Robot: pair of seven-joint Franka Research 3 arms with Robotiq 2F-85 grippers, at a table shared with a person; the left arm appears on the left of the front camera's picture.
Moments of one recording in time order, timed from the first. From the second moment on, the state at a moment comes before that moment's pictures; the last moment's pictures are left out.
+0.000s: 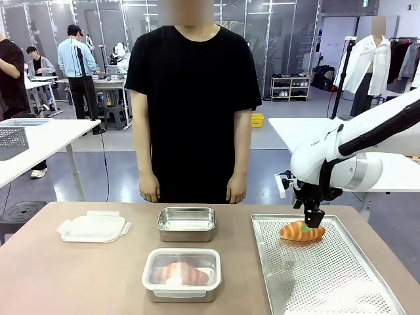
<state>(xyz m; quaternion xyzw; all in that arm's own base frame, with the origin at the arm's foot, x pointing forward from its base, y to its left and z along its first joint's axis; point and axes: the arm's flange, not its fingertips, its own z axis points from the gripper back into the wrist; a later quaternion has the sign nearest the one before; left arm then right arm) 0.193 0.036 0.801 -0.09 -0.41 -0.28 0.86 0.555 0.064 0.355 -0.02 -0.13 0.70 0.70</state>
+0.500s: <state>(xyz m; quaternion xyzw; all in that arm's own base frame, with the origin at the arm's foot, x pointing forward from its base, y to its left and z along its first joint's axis) 0.193 0.036 0.801 -0.09 -0.41 -0.28 0.86 0.555 0.065 0.353 -0.02 -0.13 0.70 0.70</state>
